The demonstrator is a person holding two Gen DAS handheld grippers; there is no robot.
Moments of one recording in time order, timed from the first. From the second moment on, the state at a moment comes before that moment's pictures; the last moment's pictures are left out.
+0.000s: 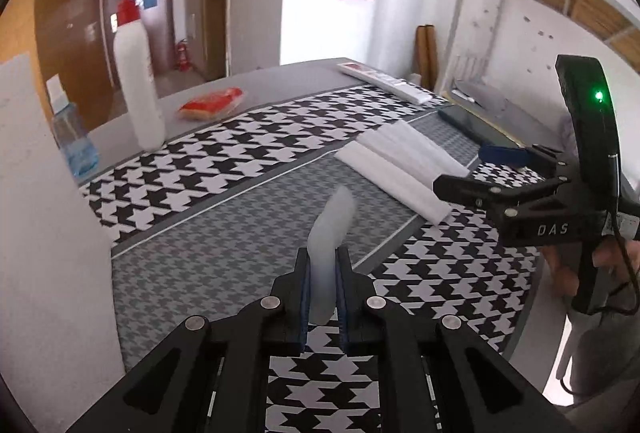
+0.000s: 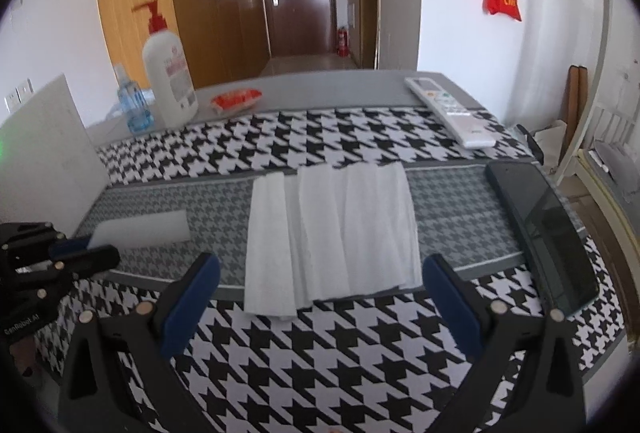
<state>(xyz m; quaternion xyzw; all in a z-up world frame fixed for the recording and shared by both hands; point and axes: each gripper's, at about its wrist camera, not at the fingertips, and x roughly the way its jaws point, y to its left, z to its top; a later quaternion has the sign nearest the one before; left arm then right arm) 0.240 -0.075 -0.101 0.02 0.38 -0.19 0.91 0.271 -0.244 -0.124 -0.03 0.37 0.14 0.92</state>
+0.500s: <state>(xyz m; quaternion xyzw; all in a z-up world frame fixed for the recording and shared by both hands) 0.237 -0.073 -0.102 0.04 0.36 -0.17 0.92 0.287 -0.228 -0.138 -0.06 0.42 0.14 0.90</state>
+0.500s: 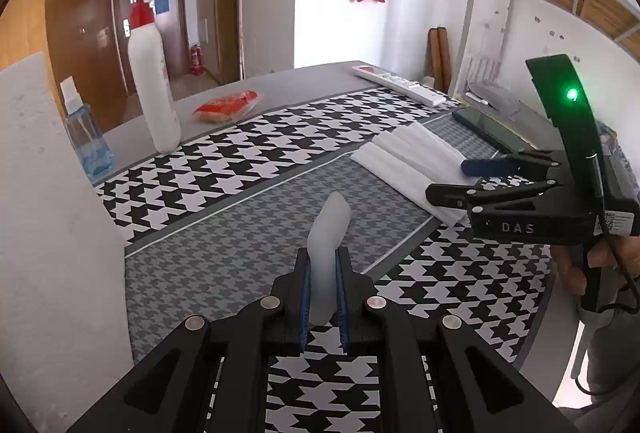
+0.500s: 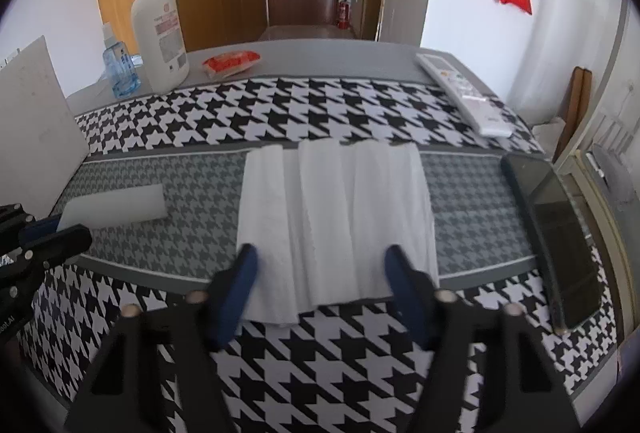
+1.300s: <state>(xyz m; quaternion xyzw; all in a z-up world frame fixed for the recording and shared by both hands) 0.228 -0.068 -0.086 0.03 0.33 -0.15 0.93 0.252 -0.240 -0.110 -0.01 0.37 0.15 0.92</state>
